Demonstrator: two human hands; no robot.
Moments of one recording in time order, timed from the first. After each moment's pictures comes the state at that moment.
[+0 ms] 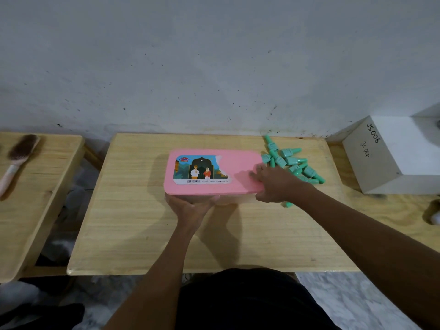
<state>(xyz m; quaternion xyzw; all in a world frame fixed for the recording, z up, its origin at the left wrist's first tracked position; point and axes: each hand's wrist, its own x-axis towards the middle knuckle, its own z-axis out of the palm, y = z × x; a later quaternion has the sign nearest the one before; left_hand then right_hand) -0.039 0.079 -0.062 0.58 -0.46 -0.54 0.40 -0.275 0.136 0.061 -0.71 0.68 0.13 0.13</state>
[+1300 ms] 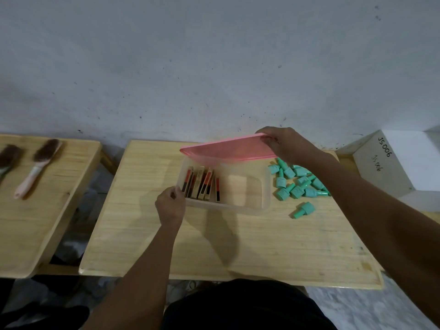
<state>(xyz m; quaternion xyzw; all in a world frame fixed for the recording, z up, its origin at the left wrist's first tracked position) -0.001 0.044 -0.008 0.69 -0.55 -0.34 0.33 -0.304 0.074 0.133 -0.68 0.69 -0.17 0.16</state>
